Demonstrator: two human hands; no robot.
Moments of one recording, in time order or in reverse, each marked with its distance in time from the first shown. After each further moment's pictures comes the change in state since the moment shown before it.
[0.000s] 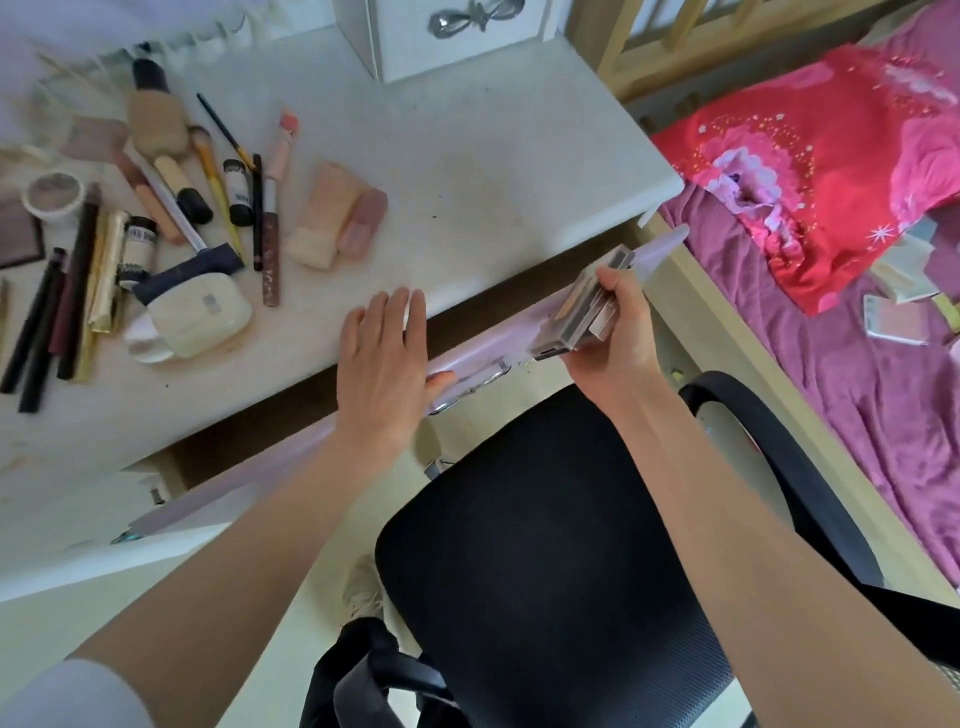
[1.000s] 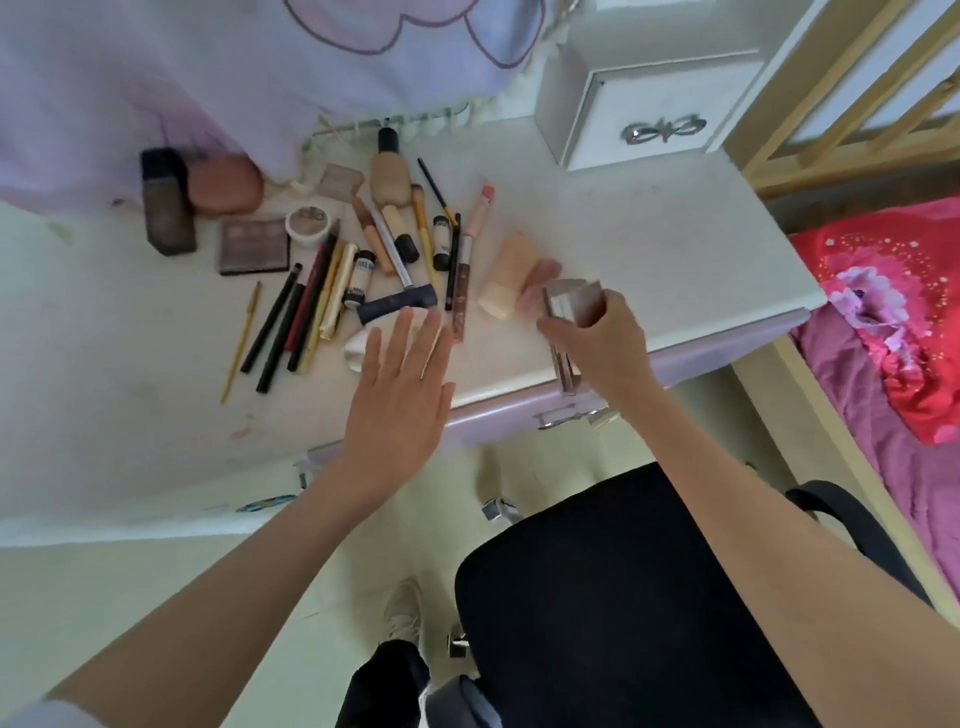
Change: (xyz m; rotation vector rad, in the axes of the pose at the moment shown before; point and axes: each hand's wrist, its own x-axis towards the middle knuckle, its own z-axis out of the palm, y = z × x) left_hand -0.044 -0.119 -0.035 -0.068 -0.091 -0.096; right_hand -0.015 0.054 0.133 -1.229 -0.157 -0.471
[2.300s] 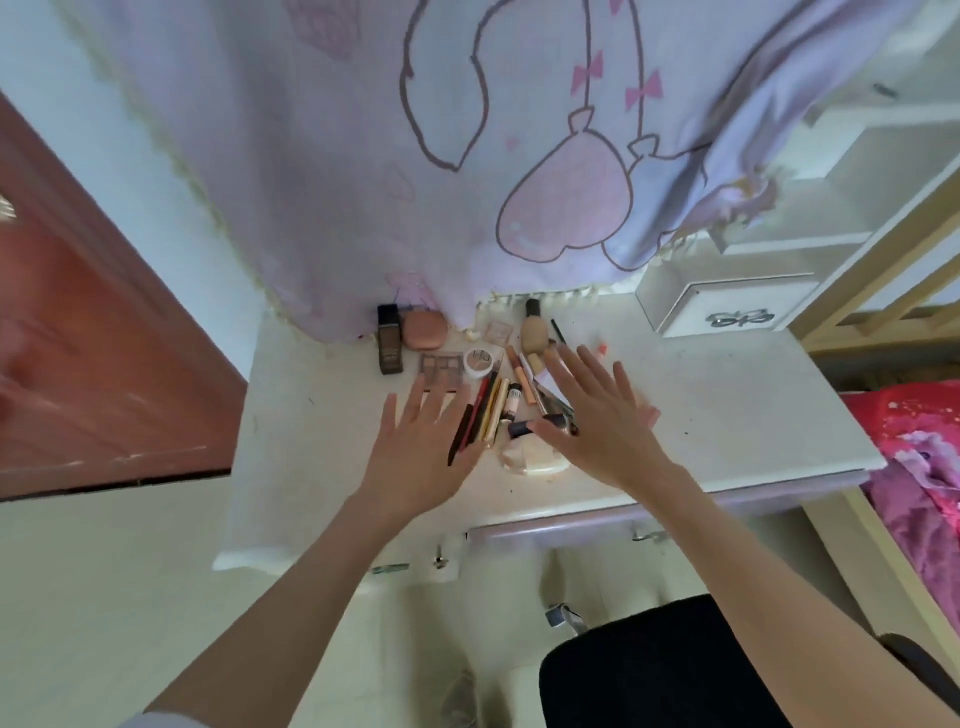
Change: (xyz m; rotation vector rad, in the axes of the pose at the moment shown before) left_hand -0.044 -0.130 -0.143 -0.119 -0.177 -0.229; right_hand -0.056 -0.147 0.048 -0.796 -0.249 -0.717
